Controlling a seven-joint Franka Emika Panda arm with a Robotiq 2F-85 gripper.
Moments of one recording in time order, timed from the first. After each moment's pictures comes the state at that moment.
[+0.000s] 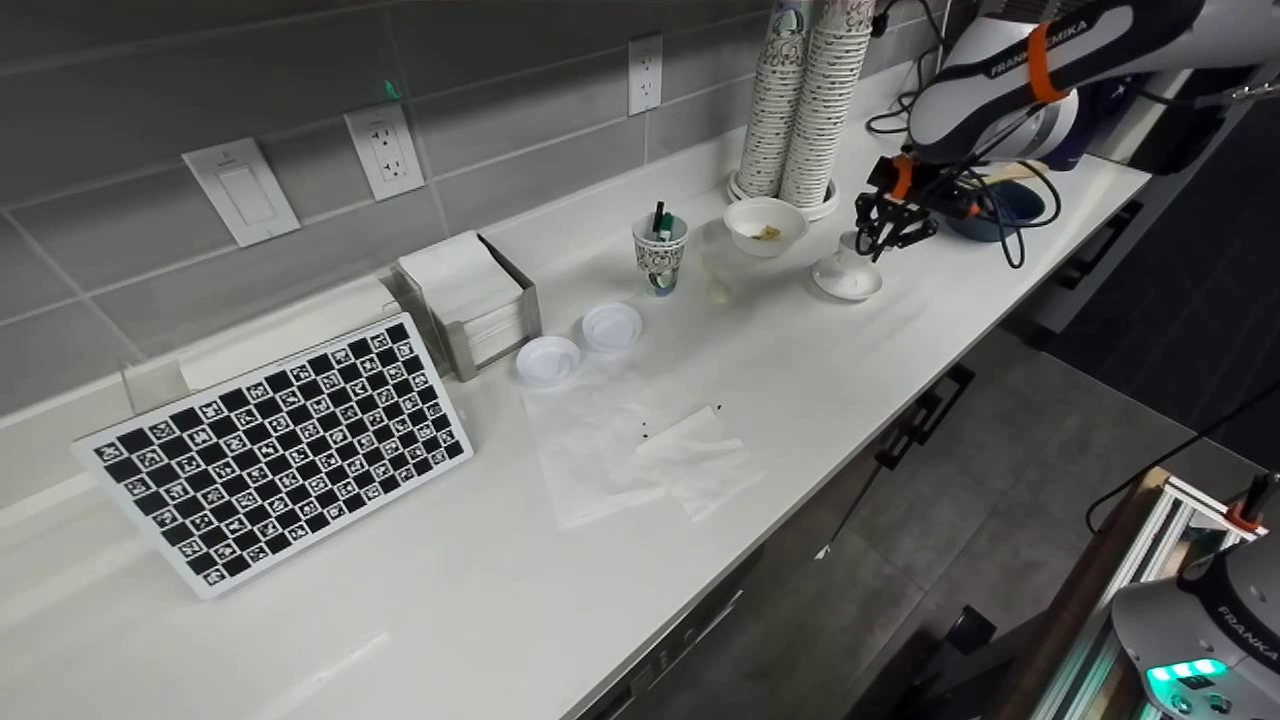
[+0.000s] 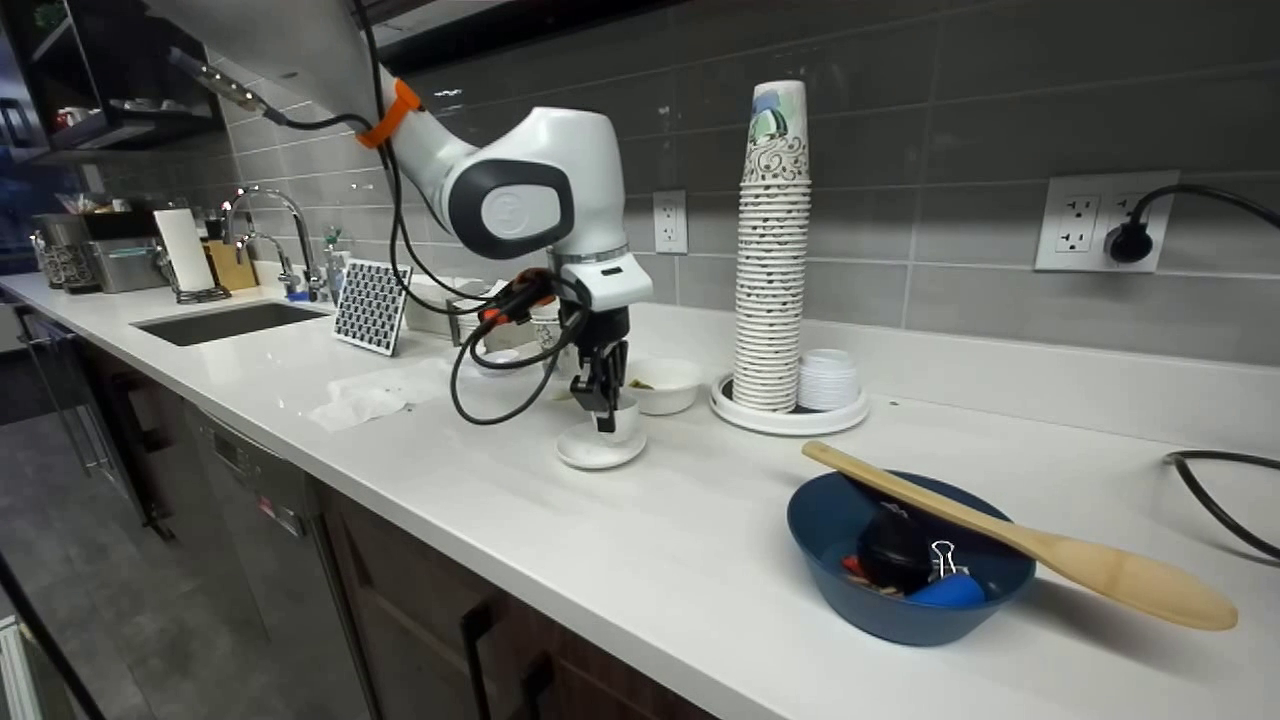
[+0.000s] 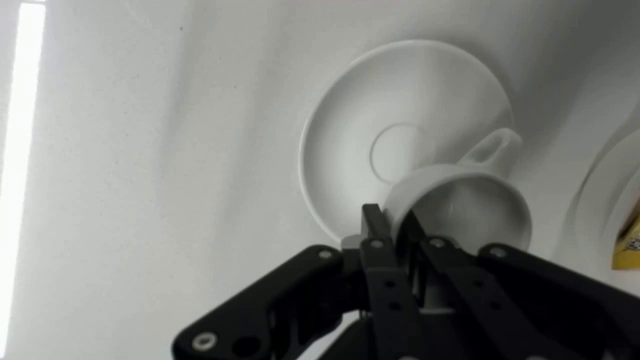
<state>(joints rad) -0.15 0.28 -0.19 -2.08 0.19 2.45 0.77</state>
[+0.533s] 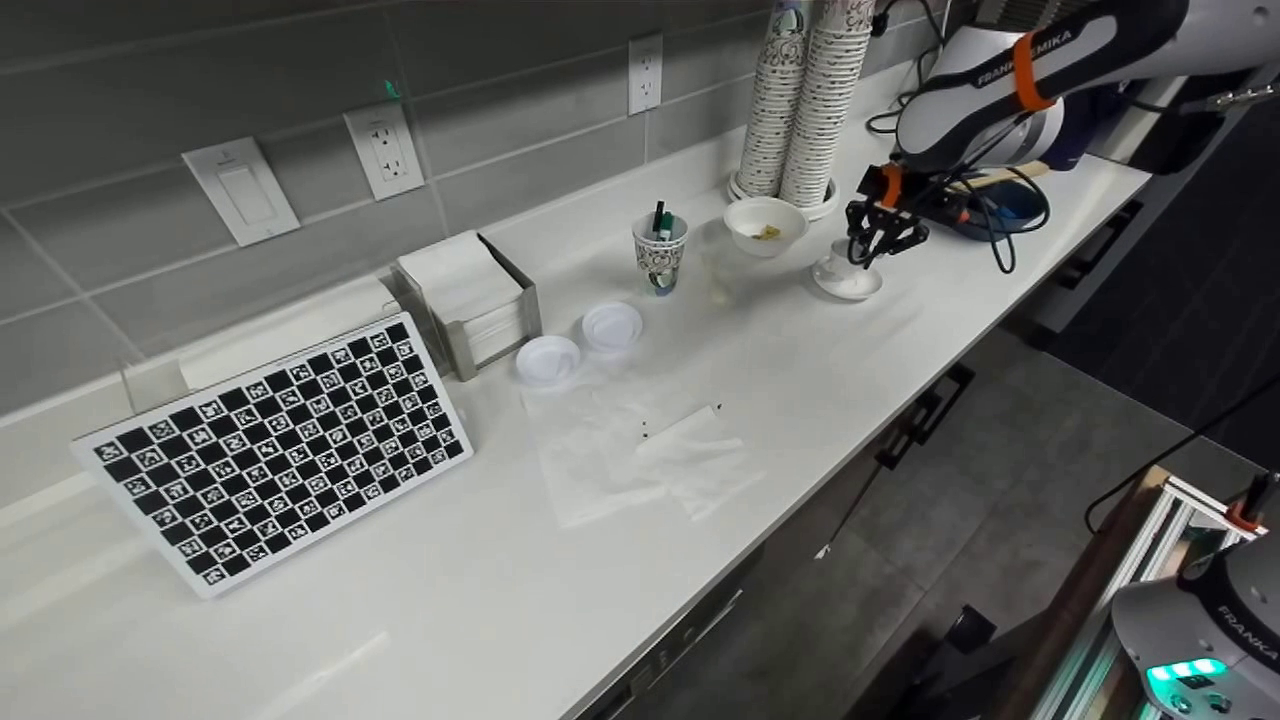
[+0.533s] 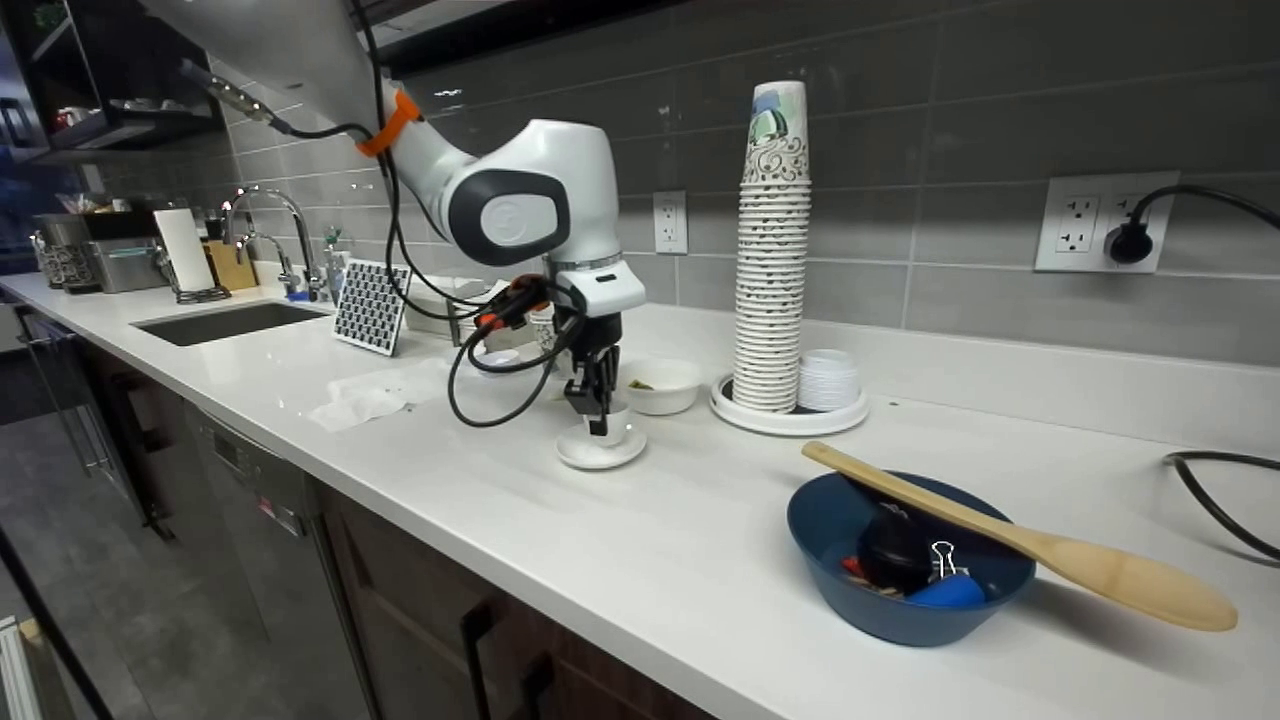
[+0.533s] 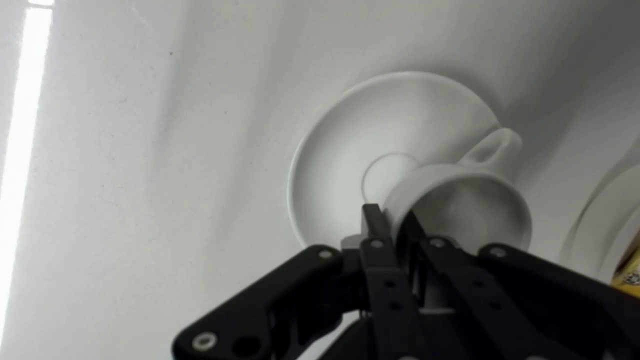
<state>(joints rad) -0.12 0.30 -0.19 -2.07 0.19 2.45 0.77</state>
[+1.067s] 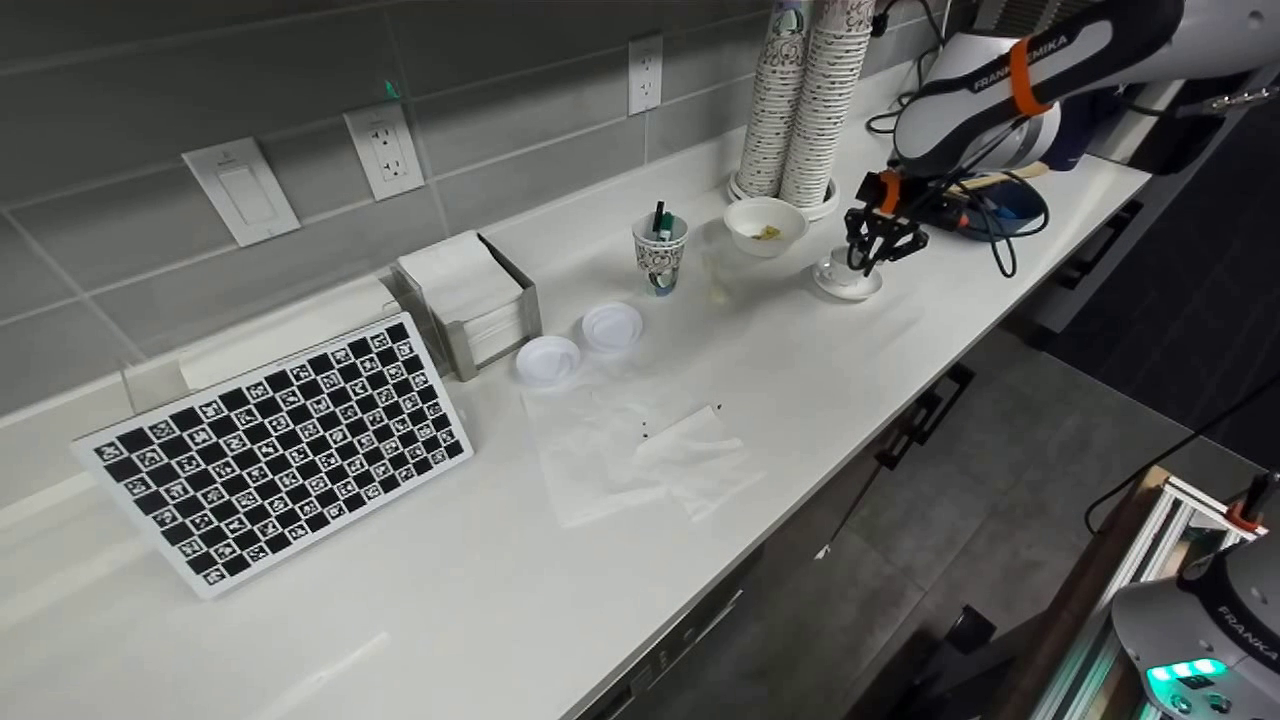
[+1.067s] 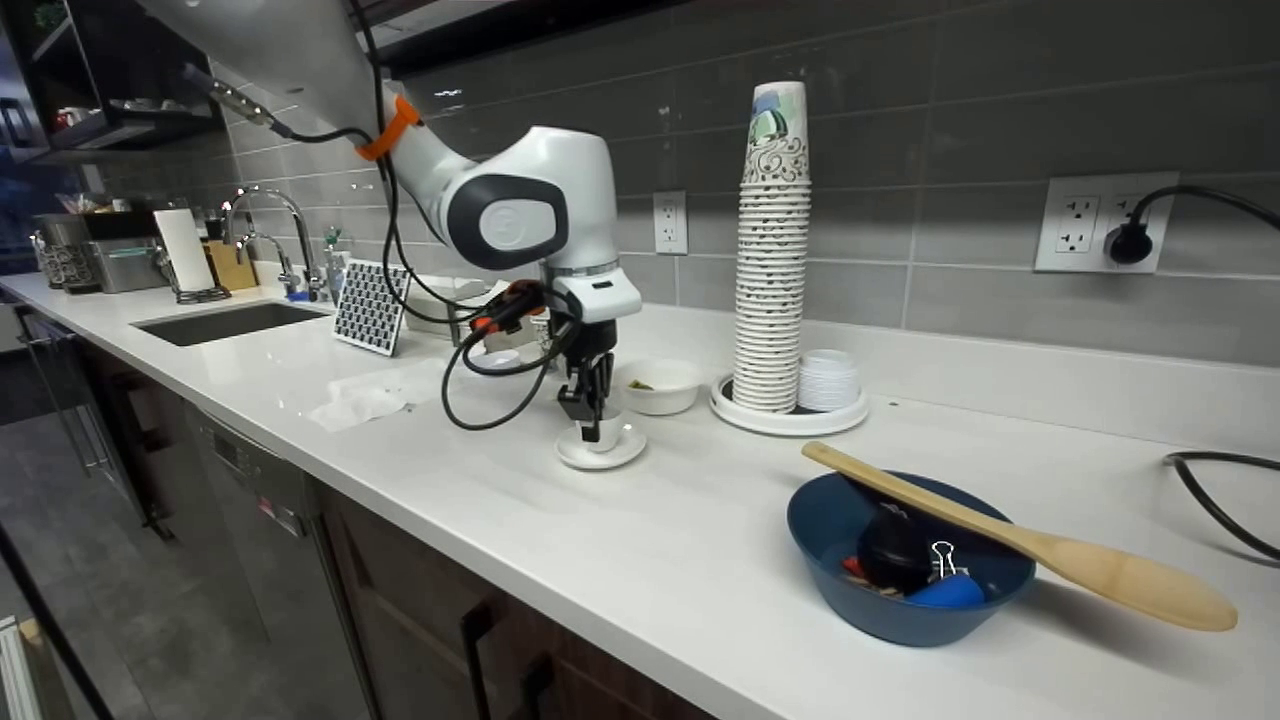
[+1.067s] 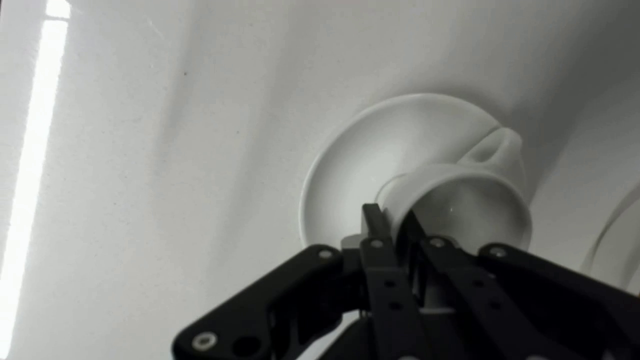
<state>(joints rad) -0.12 0.30 -0.19 -2.08 0.19 2.43 0.77</state>
